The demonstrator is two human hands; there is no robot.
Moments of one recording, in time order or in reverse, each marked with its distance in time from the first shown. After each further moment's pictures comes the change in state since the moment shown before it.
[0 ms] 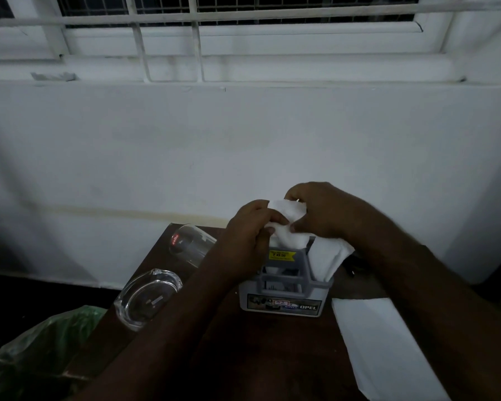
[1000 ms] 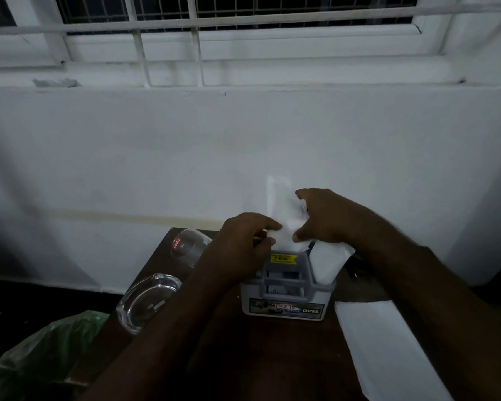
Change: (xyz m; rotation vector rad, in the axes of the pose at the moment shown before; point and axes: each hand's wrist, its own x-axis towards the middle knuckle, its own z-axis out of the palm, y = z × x) left_hand 0.001 -0.008 -0.003 0.028 -0.011 -0.145; right_hand 0.000 0.003 0.007 0.036 -0.030 0.085
